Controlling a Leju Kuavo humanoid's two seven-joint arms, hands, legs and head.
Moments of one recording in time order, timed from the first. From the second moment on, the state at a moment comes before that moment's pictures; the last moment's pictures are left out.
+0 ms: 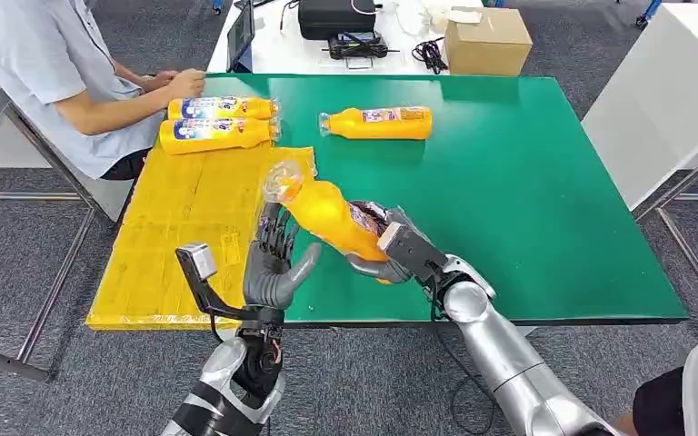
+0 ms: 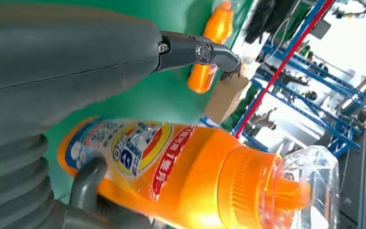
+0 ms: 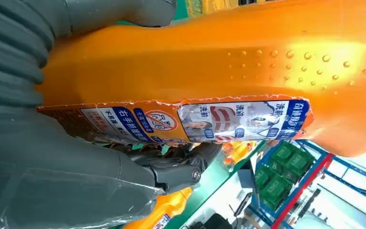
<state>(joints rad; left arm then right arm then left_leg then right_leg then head) -0.25 -0.29 -0.60 -1.19 0.47 0.06 -0.53 -0.47 -0.08 0.55 -1.12 0.21 0.19 -0.41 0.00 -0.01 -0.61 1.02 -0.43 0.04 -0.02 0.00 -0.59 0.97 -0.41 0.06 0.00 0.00</state>
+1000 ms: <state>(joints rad) -0.24 -0.29 -0.60 -1.20 0.51 0.09 -0.54 -0.52 -0.02 0.64 -1.10 0.39 0.12 -0.37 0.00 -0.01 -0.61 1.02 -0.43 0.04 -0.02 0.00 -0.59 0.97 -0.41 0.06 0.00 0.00</state>
